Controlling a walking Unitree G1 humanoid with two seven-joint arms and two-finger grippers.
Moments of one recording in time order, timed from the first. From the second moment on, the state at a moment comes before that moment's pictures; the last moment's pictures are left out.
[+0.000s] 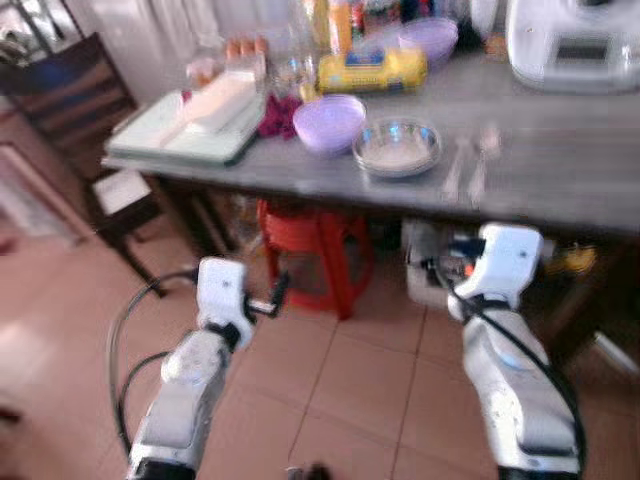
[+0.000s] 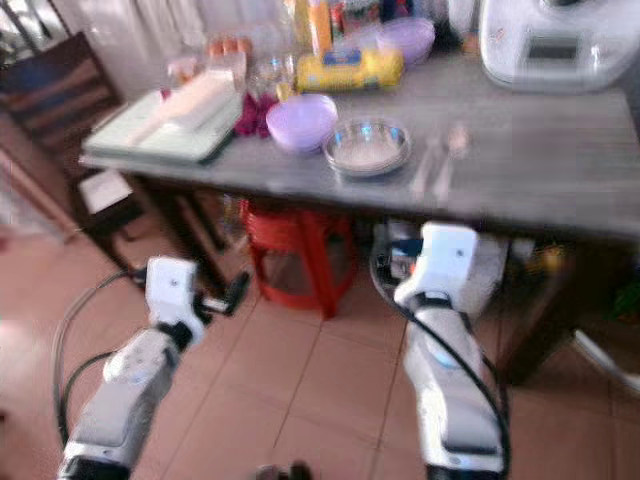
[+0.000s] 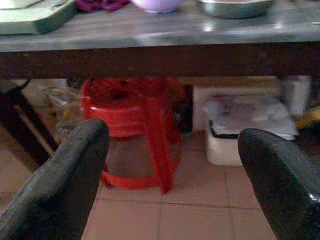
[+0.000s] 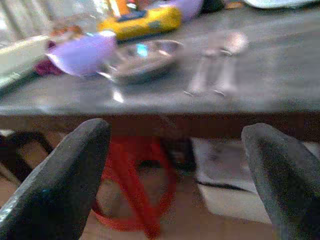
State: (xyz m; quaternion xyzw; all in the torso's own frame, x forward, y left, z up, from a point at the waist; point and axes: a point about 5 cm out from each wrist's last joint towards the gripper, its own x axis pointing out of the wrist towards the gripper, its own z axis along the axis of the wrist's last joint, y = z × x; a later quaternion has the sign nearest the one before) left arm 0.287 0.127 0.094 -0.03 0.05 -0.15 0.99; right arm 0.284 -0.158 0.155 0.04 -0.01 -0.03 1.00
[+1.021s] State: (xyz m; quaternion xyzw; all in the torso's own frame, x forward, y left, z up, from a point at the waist) left arm 0.277 0.109 0.099 -0.05 0.03 -0.24 0.97; right arm 0.285 -0.159 0.151 0.04 0.00 -0.04 1.00
